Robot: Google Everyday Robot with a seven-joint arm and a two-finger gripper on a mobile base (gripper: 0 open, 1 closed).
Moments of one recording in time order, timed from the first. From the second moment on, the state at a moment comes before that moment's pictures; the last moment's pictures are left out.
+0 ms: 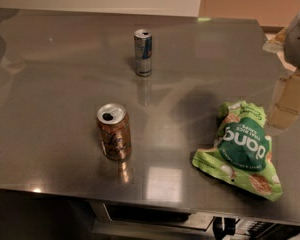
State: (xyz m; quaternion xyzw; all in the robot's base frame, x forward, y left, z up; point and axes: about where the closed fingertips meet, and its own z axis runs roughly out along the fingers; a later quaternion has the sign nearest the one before) arm 0.438 -0.217 0.976 -0.60 0.78 -0.03 0.16
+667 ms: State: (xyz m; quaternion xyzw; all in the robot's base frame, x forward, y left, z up) arm 0.439 -0.215 0.976 -0.61 0.77 -0.03 0.16
